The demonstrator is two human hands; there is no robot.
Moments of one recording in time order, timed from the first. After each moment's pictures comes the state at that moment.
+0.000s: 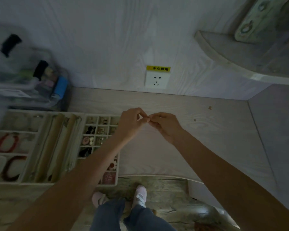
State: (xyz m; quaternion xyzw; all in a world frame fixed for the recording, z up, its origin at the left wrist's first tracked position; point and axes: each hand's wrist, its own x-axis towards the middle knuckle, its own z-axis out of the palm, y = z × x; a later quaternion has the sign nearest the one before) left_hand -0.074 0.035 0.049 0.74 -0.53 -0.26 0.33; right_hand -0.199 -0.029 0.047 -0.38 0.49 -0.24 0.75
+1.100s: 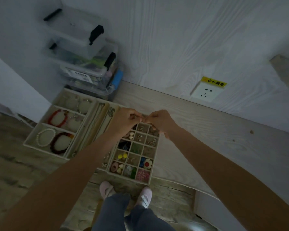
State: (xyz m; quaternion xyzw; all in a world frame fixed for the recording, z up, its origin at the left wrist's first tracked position) left_hand 0.052 0.118 0.029 0.78 -0.40 -0.30 0.38; right_hand -0.058 0.018 0.052 -0.65 0.48 0.03 0.59
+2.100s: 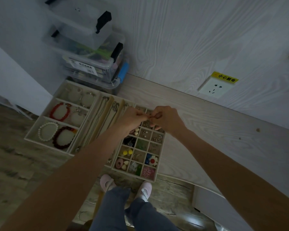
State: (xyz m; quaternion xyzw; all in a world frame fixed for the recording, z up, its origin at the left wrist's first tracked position) left_hand 0.050 0.112 0.018 0.75 -0.21 -0.49 0.40; right_hand -0.064 0.016 0.035 -0.78 0.38 0.01 0.49
